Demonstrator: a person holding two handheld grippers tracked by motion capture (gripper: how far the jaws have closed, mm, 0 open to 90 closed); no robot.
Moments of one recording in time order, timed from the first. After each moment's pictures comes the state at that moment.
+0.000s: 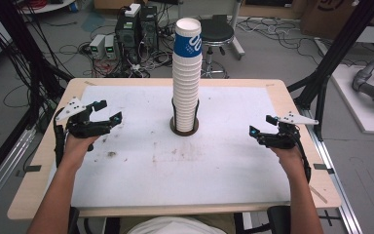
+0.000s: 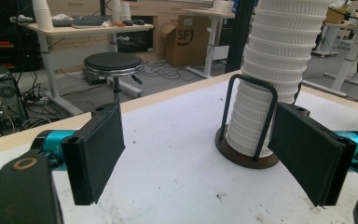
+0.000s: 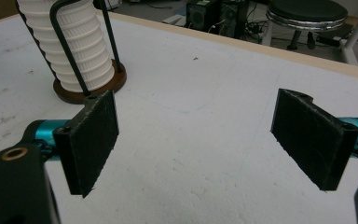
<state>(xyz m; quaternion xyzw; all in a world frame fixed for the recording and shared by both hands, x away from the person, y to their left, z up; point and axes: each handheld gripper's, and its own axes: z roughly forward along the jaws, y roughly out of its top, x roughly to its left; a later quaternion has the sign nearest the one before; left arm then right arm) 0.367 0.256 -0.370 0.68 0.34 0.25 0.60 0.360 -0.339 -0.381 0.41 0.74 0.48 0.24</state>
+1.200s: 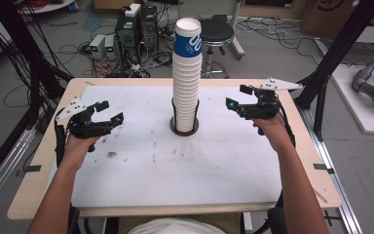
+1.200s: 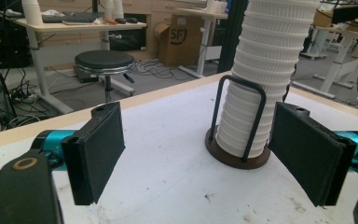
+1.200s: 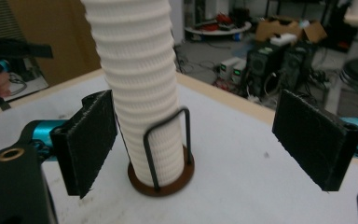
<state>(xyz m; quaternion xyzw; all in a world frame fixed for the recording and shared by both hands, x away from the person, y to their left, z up) 0.365 0.254 -0.368 0.67 0.34 0.23 0.61 0.409 -0.265 -0.299 0.30 0.75 0.57 0.18</state>
